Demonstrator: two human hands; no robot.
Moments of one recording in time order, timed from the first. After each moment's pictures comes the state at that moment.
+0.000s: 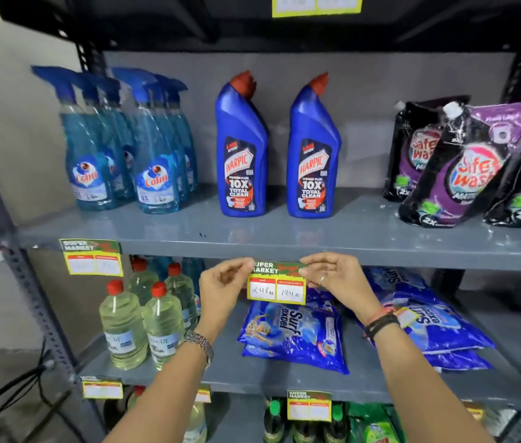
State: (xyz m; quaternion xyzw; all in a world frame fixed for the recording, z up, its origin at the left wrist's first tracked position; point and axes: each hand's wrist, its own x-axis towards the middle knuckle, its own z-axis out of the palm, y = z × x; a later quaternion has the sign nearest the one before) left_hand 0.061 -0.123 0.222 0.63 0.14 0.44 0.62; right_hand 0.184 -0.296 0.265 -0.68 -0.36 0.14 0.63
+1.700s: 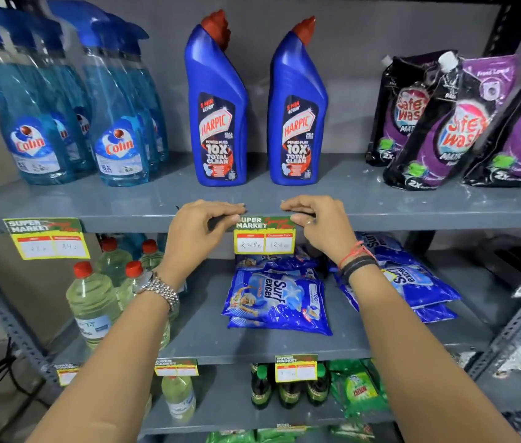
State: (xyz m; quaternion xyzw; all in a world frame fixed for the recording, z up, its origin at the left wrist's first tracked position) left_hand 0.060 -0.084 0.279 0.89 0.04 0.41 0.20; right_hand 0.185 -0.270 0.298 -0.80 -0.40 -0.08 0.45
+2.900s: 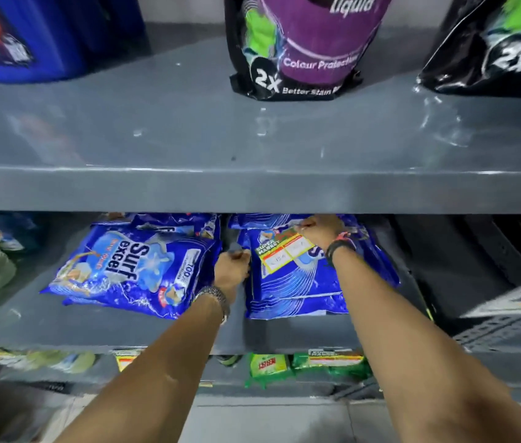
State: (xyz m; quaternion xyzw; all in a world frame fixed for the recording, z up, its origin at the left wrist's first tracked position) left_hand 0.393 -0.292 -0.005 0.61 0.46 0.10 0.64; right_hand 0.537 -0.421 0.067 -0.94 -0.25 0.16 0.19
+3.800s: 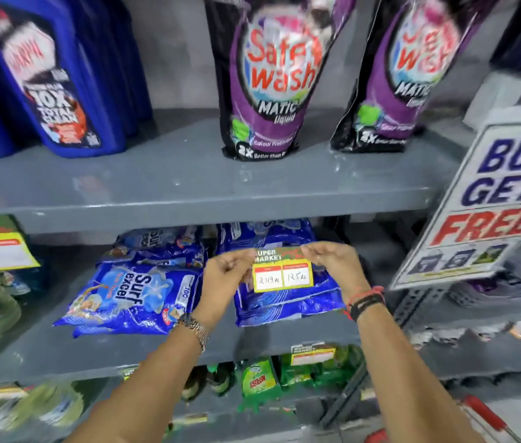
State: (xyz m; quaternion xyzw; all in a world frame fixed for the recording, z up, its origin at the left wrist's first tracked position) left_hand 0.313 -0.356 0.123 0.67 0.18 0.23 0.68; right_hand 0.424 -0.529 0.144 -0.71 -0.14 0.15 0.67
